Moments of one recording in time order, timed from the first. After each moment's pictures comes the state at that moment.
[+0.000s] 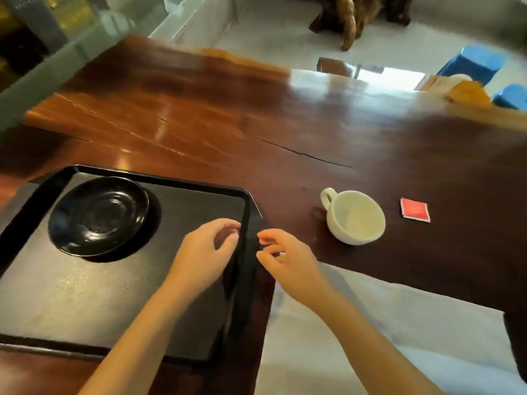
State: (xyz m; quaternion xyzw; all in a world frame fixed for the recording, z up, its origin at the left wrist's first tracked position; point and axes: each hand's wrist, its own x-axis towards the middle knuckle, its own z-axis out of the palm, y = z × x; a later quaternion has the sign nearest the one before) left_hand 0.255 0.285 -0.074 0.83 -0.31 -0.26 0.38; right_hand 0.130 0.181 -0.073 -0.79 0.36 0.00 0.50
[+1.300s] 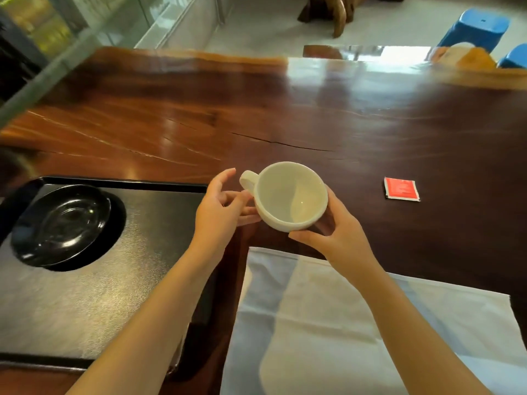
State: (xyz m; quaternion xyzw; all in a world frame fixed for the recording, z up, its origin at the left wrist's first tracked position) left_hand 0.212 0.189 -0.081 0.70 -0.16 -0.33 0.61; right_hand 0.051 0.093 -0.089 -0.71 0.32 -0.21 0.59
